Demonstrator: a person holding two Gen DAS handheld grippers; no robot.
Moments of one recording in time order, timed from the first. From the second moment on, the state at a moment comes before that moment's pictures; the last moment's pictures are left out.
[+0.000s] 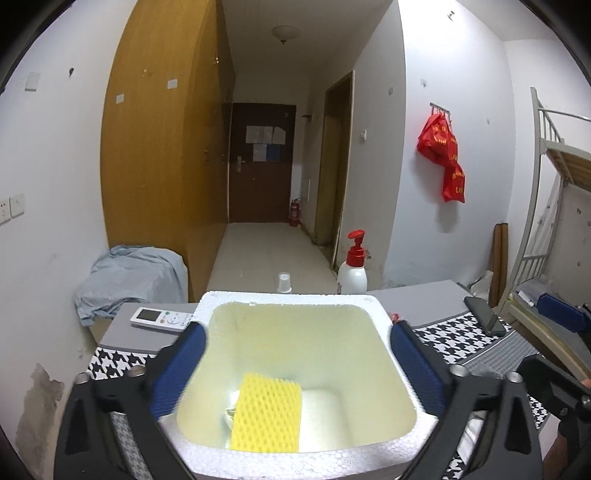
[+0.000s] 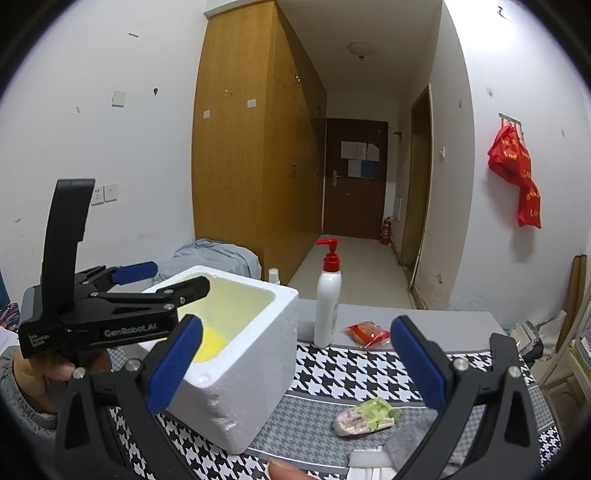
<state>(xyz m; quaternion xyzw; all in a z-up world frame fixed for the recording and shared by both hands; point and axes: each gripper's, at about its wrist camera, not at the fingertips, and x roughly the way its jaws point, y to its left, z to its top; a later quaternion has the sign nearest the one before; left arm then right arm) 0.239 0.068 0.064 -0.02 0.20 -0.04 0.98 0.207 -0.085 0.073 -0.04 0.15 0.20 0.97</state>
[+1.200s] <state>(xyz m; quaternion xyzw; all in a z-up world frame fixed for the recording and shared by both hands) 0.132 0.053 0.068 -0.01 0.12 -0.02 0.99 0.164 -0.110 0.067 -0.01 0.13 0.21 0.97</state>
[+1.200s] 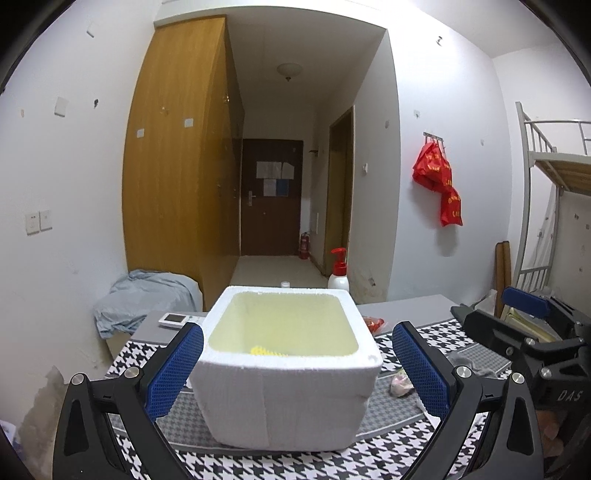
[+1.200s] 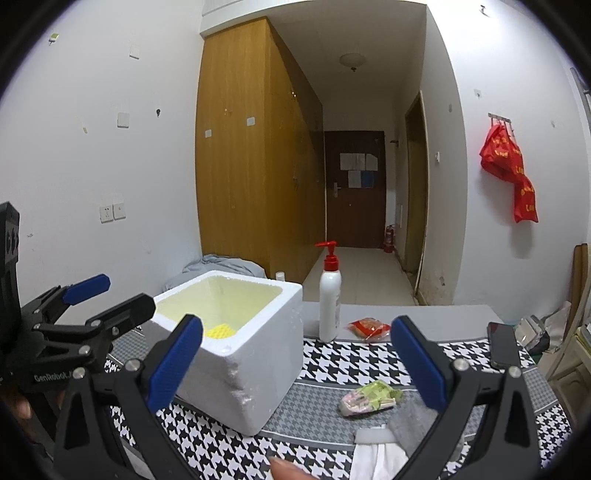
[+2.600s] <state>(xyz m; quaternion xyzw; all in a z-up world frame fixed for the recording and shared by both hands) 0.094 0.037 -0.007 -0.05 0.11 -0.03 0.99 0.127 -0.143 -0.007 -0.01 0.15 0.19 0.97</state>
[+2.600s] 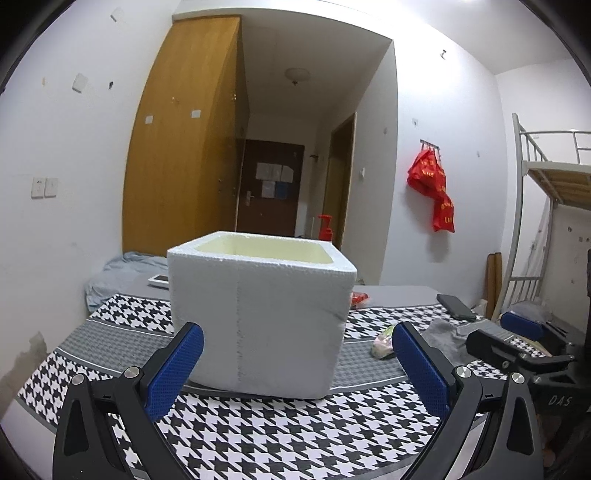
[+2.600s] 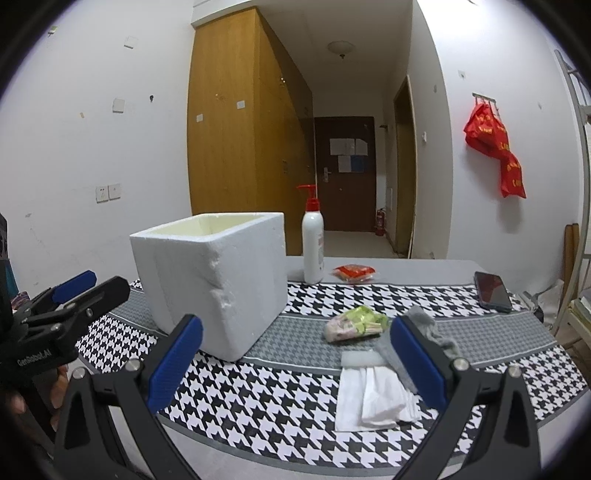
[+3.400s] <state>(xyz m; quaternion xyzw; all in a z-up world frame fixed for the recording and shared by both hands) 0.150 -0.049 -0.029 -0.05 0.19 -0.15 0.97 0.143 -0.227 -0.030 0.01 0.19 0.08 0.98</state>
